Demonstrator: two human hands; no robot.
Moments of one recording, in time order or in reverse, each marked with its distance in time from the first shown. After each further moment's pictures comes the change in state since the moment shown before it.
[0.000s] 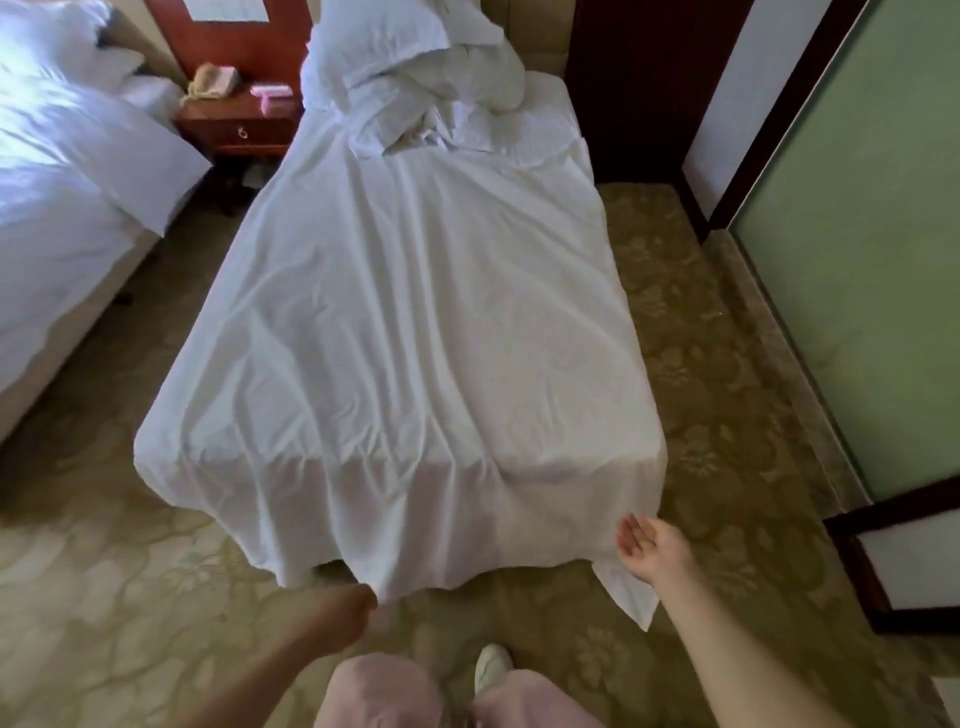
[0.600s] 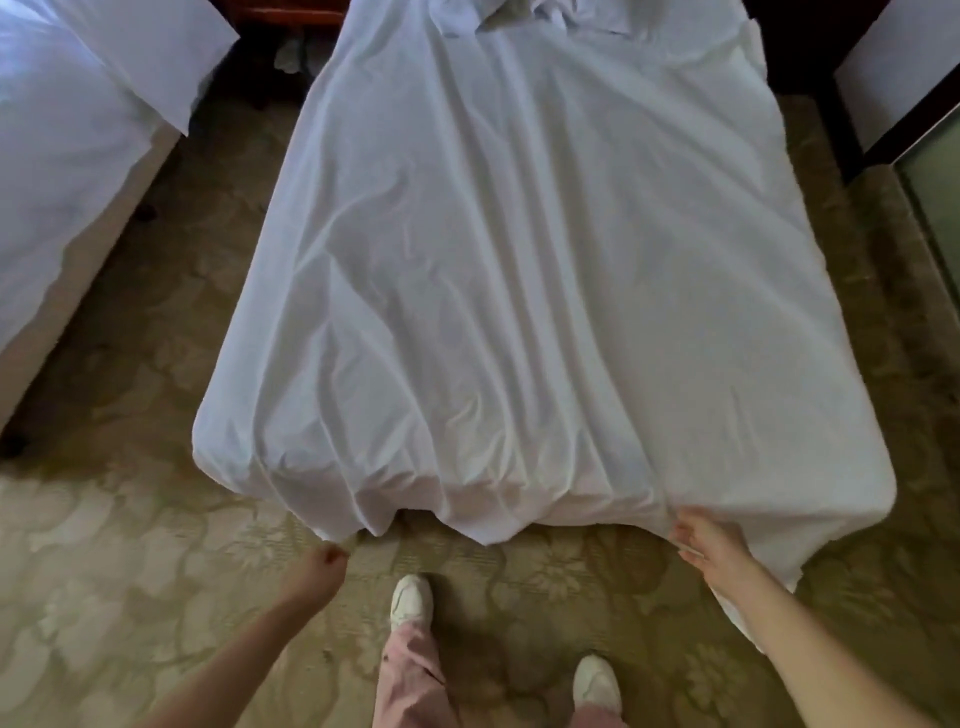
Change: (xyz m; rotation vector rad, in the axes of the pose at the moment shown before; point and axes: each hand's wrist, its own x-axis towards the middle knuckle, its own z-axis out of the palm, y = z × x) left_hand 0.158 -0.267 -0.082 -0.605 0.046 -0.508; right_hand 0.135 0.146 0.220 -0.800 0.241 -0.206
